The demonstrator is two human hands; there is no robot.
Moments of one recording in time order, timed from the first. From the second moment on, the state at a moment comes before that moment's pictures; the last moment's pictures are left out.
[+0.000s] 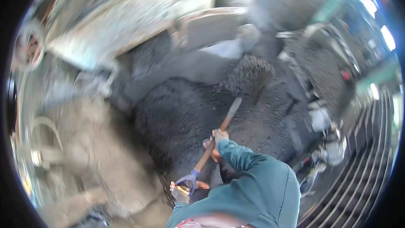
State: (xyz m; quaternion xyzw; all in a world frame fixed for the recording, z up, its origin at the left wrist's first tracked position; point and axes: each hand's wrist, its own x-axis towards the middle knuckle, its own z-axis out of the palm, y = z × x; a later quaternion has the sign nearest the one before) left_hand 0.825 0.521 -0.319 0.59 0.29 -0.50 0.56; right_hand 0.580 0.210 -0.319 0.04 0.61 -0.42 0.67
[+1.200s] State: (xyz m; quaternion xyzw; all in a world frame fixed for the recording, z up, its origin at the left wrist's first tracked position) left_hand 0.967 0.386 -0.310 0.62 -0.37 -0.66 0.21; right_hand 0.425 0.107 0.011 -0.43 0.70 -0.37 0.43
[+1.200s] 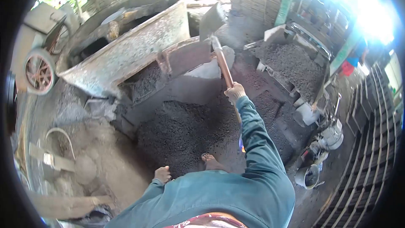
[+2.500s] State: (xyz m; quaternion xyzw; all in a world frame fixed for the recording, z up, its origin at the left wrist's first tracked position) left_hand 0.356 0.252 -0.036 0.35 -0.17 -0.91 0.11; right_hand 0.424 0.776 -0.127 0.19 0.73 -0.60 0.26
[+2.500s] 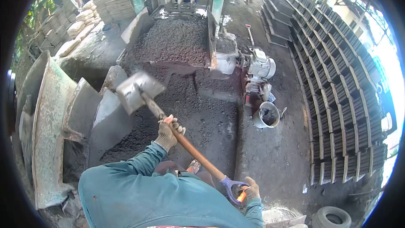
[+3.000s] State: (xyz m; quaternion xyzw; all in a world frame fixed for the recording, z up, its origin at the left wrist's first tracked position) left_hand 0.209 0.211 0.029 0.22 -0.18 -0.96 -0.08; right_hand 0.439 0.622 0.035 0.31 0.57 -0.76 0.06
